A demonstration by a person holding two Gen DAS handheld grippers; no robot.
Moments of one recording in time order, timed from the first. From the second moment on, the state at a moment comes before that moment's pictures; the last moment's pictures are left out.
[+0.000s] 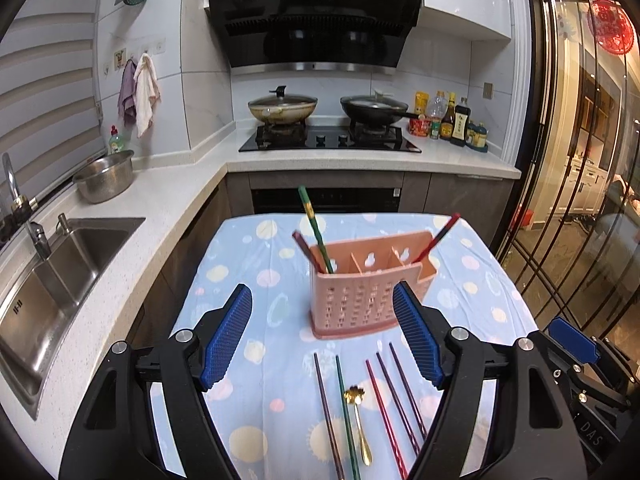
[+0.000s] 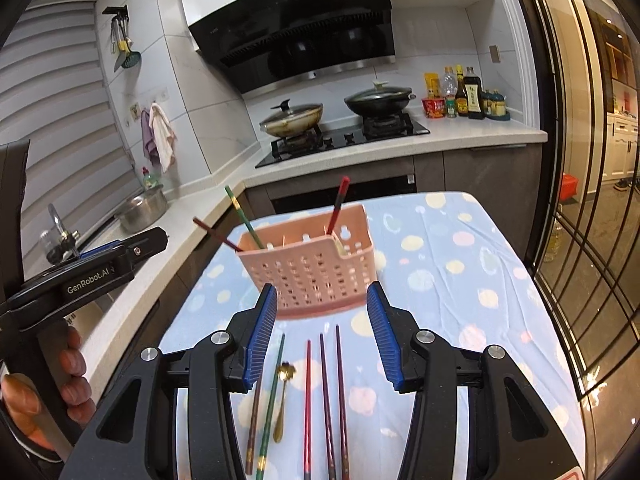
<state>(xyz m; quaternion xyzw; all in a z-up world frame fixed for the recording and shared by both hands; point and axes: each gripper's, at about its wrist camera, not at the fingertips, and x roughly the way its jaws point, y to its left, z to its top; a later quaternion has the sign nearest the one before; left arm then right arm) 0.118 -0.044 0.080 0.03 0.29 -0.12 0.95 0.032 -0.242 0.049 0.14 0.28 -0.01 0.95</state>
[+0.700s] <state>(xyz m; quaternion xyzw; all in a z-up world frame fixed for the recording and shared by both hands) 0.073 -0.029 -0.043 0.06 0.42 -0.10 0.90 -0.006 -0.229 -0.061 0.12 0.41 -0.03 0.91</state>
